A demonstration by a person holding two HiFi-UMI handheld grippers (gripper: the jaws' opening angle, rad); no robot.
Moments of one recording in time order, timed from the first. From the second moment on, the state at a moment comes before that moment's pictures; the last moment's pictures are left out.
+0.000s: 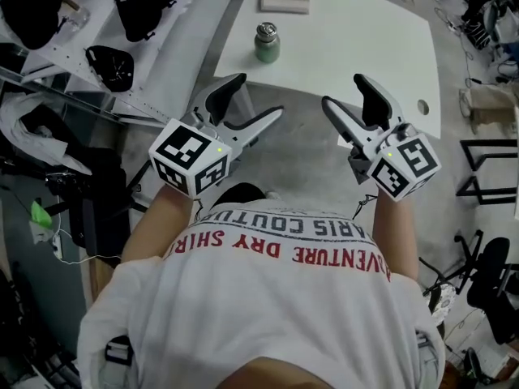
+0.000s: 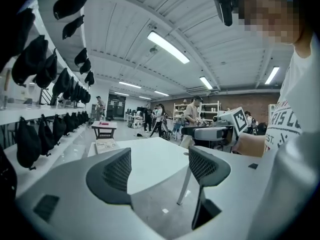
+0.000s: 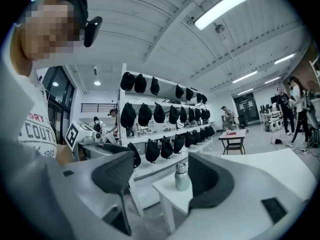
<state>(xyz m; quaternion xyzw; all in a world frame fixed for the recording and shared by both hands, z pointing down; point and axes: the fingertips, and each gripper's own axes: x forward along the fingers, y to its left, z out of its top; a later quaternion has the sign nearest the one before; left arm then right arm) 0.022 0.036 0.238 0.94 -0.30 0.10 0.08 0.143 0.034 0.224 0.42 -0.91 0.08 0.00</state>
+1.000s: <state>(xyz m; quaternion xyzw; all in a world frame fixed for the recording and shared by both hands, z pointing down) 0.008 -0.129 0.376 0.92 -0.33 0.18 0.10 0.101 -0.119 0.320 0.38 -0.91 0.11 0.08</state>
